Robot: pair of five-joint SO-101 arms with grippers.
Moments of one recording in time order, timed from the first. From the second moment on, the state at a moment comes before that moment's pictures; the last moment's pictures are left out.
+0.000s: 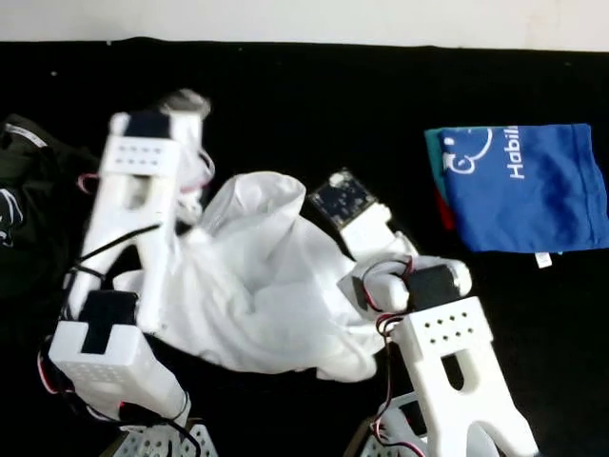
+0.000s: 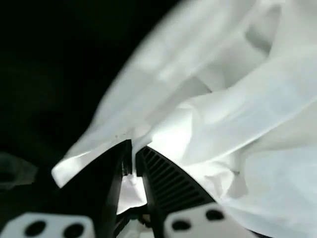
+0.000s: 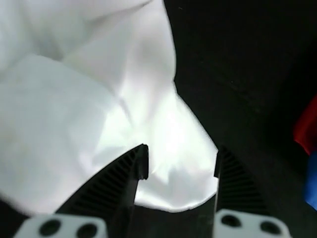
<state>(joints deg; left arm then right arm) -5.8 10.1 -7.4 88.8 -30.2 -21.5 -45.7 49.1 66.1 25.0</state>
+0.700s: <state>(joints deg) -23.5 18.2 -11.1 100.1 -34.4 -20.9 -45.7 62.5 55.2 25.0</state>
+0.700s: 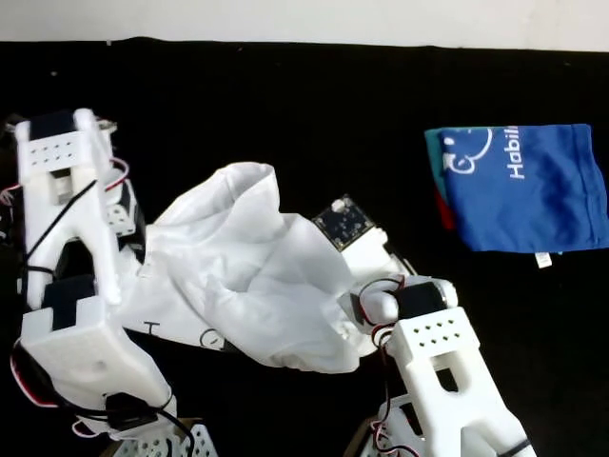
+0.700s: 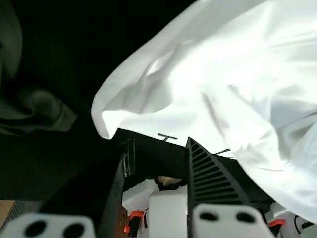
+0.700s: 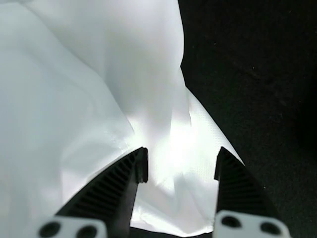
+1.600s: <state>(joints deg) -26.2 24.0 3.6 72.1 -38.0 -20.9 -45.7 62.5 55.2 25.0</state>
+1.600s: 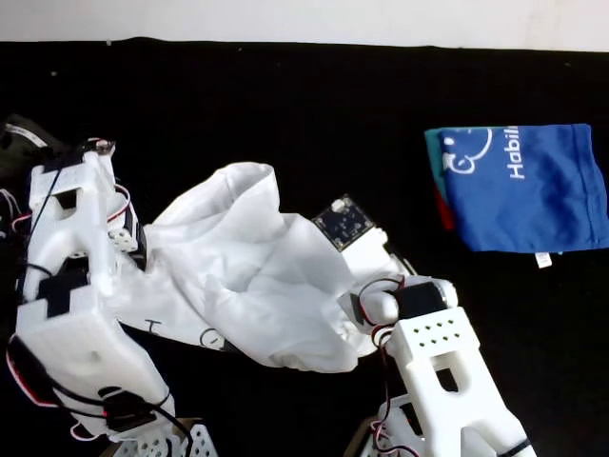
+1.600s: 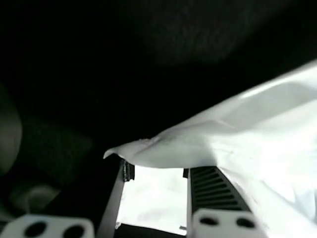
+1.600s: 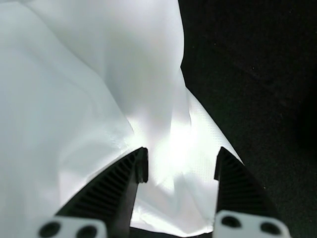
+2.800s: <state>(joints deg) -18.1 -6.8 4.4 96.7 -35.4 -34.9 -45.5 61.7 56.7 17.1</state>
